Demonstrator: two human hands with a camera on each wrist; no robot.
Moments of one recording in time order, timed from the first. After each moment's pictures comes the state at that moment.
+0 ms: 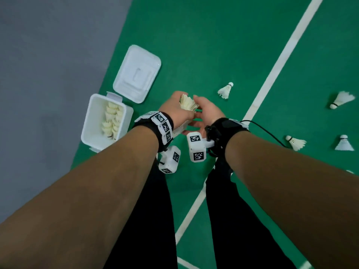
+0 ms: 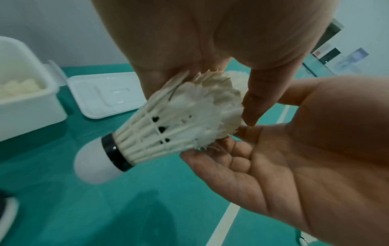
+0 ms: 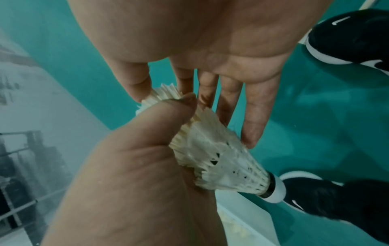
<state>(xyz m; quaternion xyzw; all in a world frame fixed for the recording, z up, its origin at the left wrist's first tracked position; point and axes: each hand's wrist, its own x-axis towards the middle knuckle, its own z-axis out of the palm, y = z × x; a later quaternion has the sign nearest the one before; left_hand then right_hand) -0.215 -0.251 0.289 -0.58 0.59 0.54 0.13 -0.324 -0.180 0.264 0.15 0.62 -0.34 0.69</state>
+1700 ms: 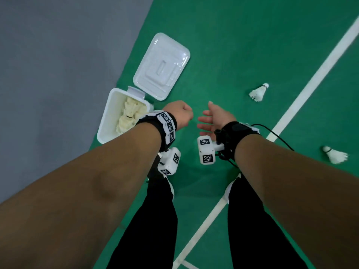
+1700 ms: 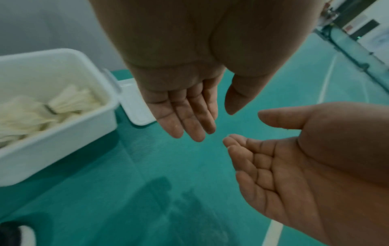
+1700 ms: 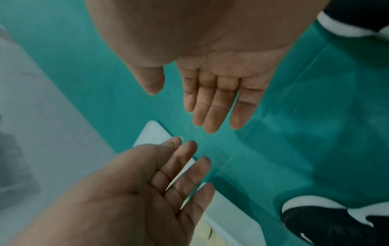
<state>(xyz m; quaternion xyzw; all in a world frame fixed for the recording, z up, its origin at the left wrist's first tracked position) -0.110 -0.316 0.210 -0.60 0.58 0.51 0.22 -0.238 -0.240 0.193 0.15 0.68 -0.25 0.68</state>
